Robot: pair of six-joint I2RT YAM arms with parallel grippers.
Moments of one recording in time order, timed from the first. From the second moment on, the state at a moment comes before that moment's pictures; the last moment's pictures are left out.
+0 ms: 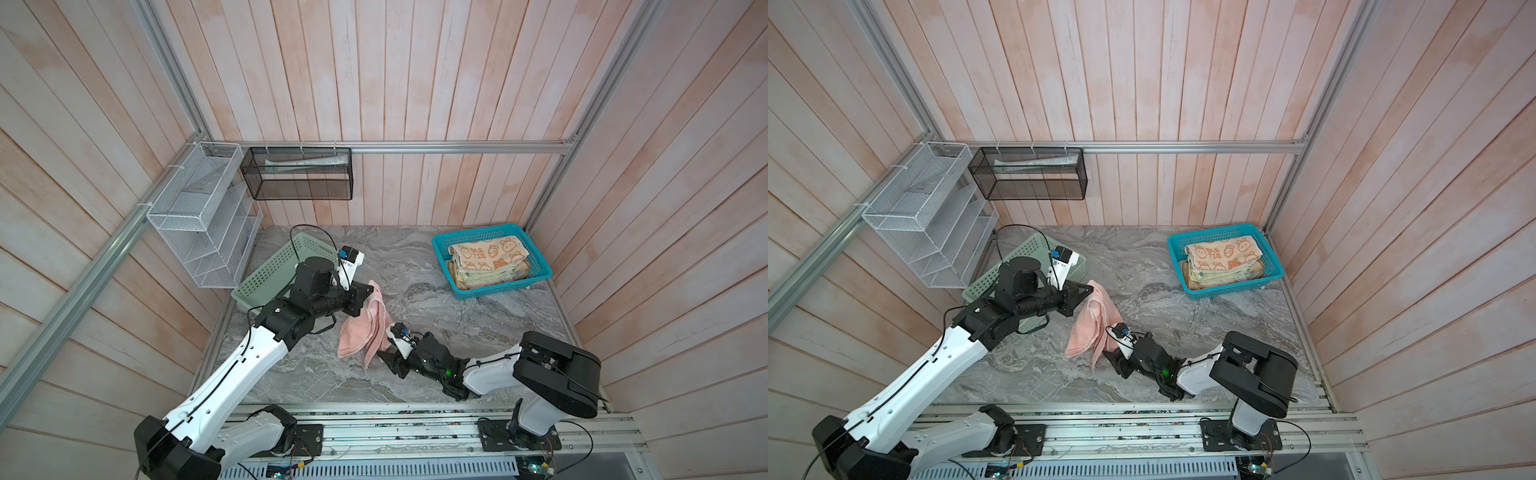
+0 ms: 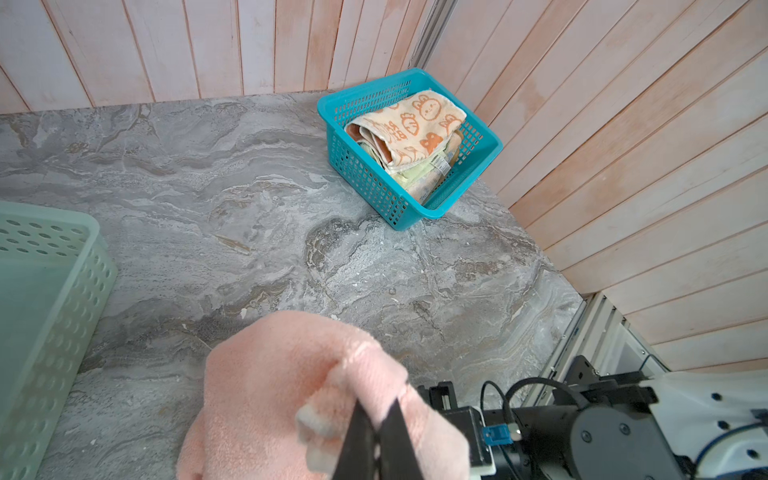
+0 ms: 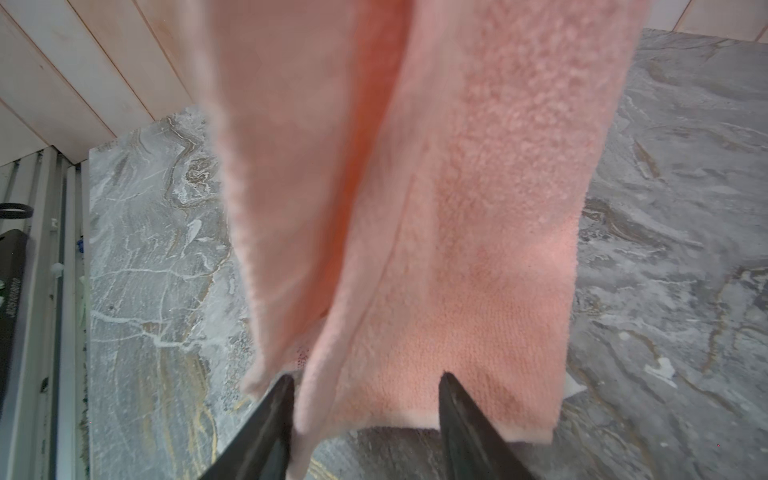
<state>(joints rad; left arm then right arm) -0.53 1.11 1.09 -0.49 0.33 -0.22 1.09 1.65 0.44 0.82 0.07 0.18</state>
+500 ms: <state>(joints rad) -0.48 0.98 0.82 -0.39 0.33 -0.25 1.09 1.34 0.45 0.61 0.40 0.10</state>
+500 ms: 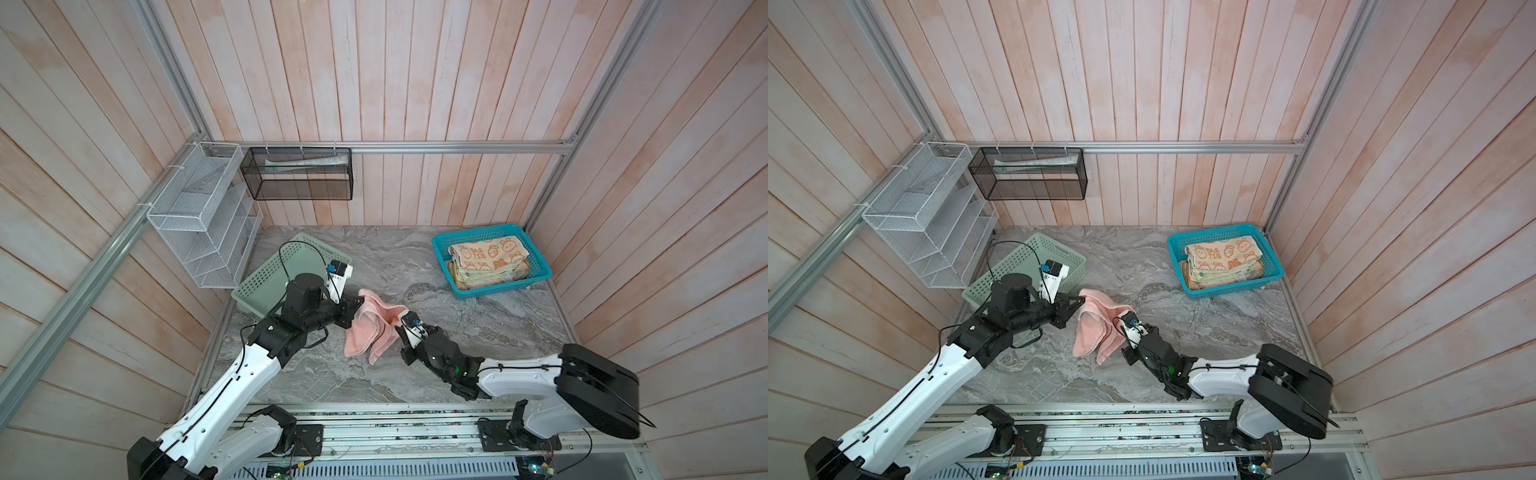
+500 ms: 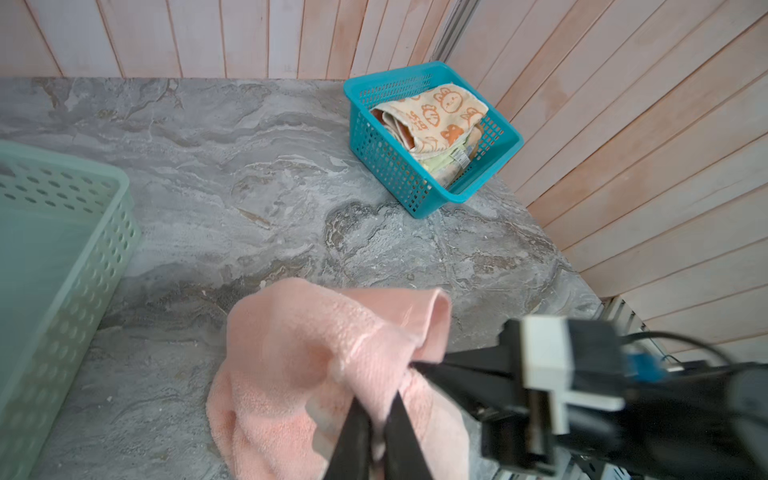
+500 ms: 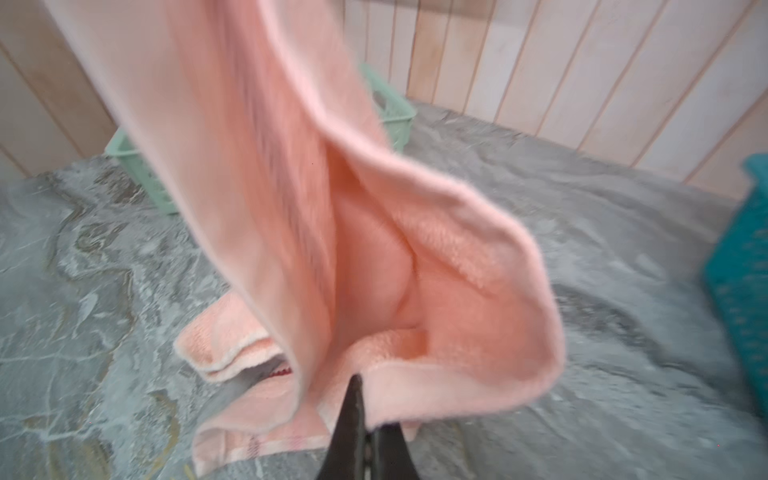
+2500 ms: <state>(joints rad) -0.73 1.31 0.39 0.46 -0.17 0.06 0.98 1.07 0.48 0.09 0.35 0.10</state>
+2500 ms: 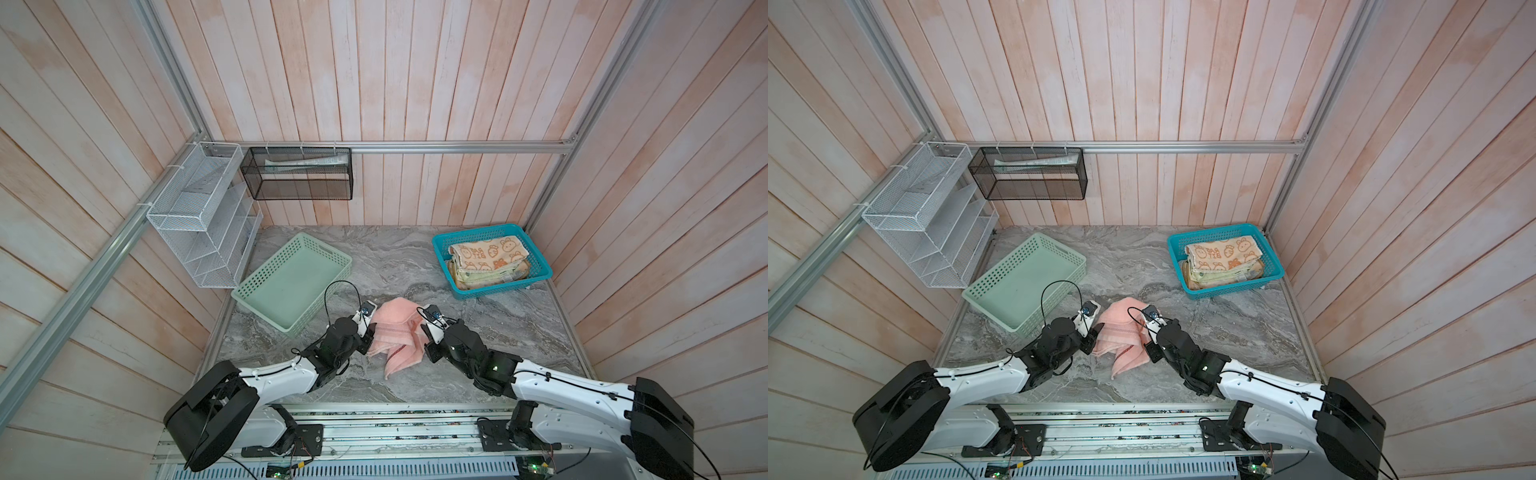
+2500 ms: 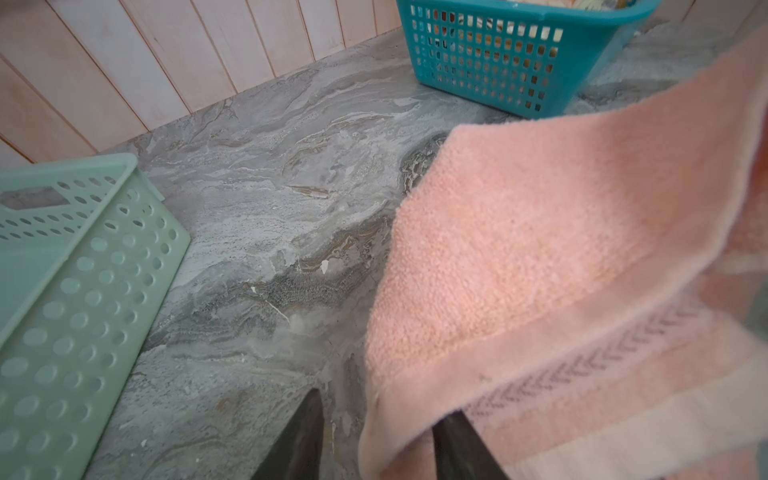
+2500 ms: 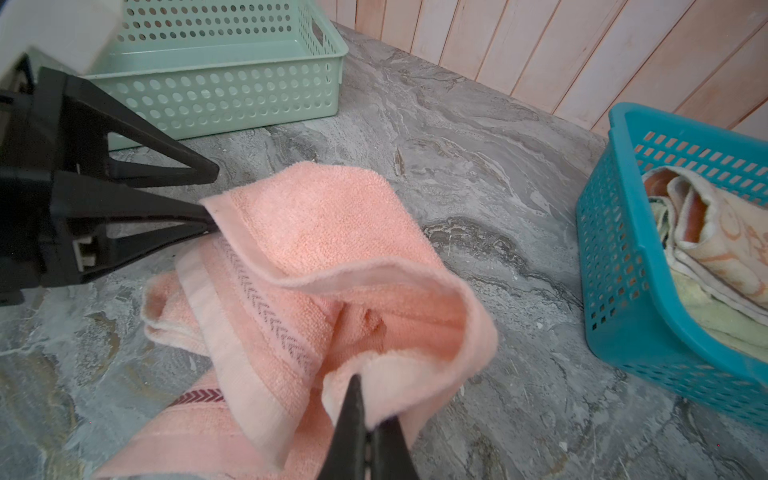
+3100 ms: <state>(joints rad) -0.72 1.04 0.73 0.20 -0.16 0.20 0.94 0.98 0.87 -0.16 0.41 -0.07</state>
